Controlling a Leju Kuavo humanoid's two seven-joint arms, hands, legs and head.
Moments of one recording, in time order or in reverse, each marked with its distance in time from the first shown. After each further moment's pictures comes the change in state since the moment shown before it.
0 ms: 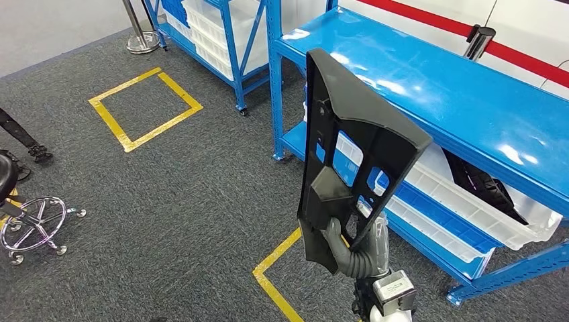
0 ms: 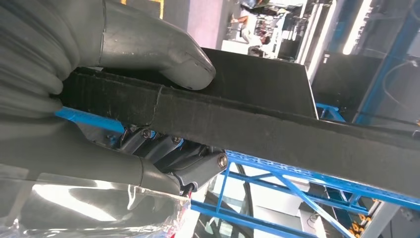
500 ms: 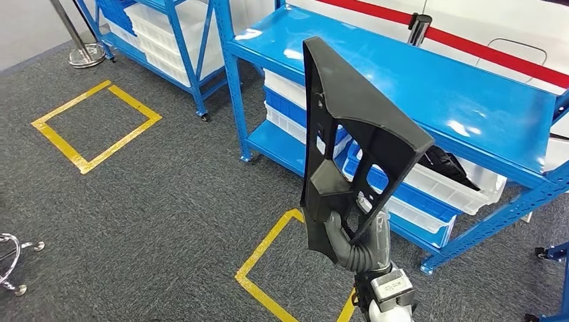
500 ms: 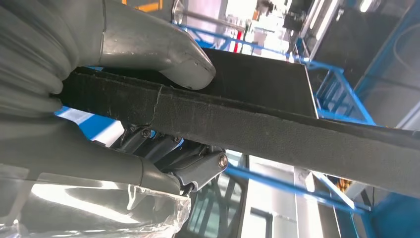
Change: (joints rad) left arm 0.019 -0.004 0.058 -0.040 0.020 0.012 -0.005; right arm -0.020 -0.011 -0.005 -0.020 0.036 -0.039 0.000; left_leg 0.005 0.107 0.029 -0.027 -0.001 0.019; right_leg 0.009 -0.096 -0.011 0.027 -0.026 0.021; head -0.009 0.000
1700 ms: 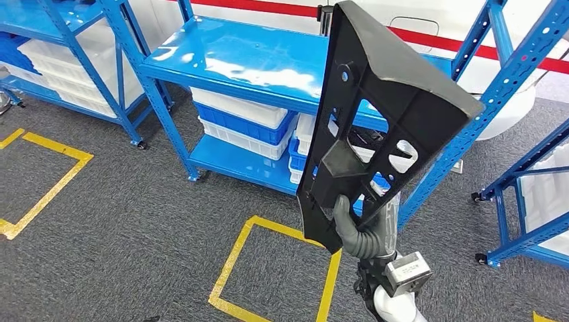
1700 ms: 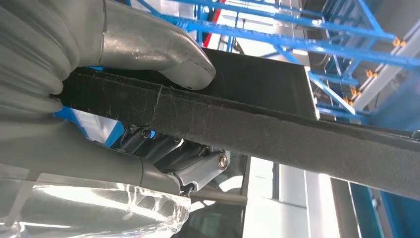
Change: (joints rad) left arm 0.001 -0.018 0.037 -0.025 0.058 -0.024 -0.007; right arm -0.046 0.026 -0.037 -0.024 -0.053 0.051 0.024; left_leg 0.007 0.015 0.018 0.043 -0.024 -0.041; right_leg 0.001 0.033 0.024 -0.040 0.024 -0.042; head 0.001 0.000
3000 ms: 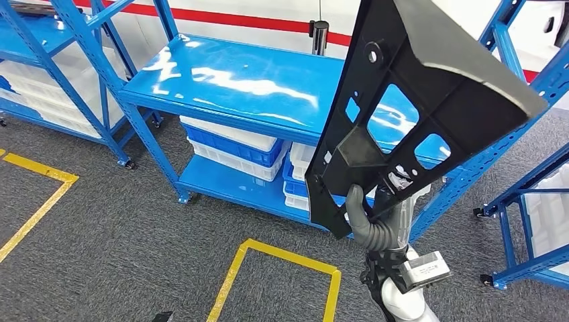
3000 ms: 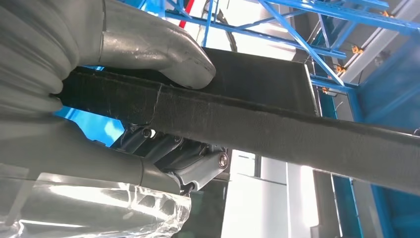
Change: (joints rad) left arm -0.075 -0.005 -0.096 0.120 0.043 -0.007 -0.004; right arm -0.032 -0.012 -0.016 -0.052 -0.015 -0.026 -0.002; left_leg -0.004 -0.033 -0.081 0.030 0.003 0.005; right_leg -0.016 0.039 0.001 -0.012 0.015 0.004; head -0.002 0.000
